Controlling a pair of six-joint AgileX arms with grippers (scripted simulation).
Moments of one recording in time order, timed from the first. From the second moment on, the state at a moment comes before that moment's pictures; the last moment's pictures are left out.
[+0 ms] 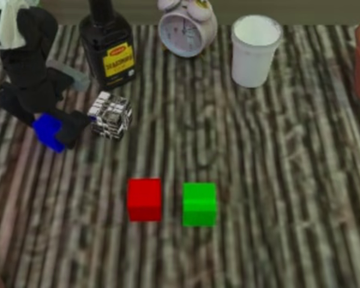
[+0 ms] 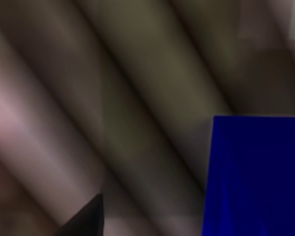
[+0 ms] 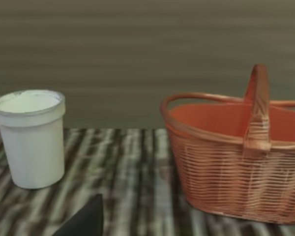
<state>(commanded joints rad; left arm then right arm) -0.11 2.34 1.76 -0.99 0.00 0.48 0.01 0.00 0.00 0.00 0.00 0.00</state>
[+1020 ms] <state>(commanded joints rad) -0.11 2.34 1.76 -0.99 0.00 0.48 0.01 0.00 0.00 0.00 0.00 0.00</state>
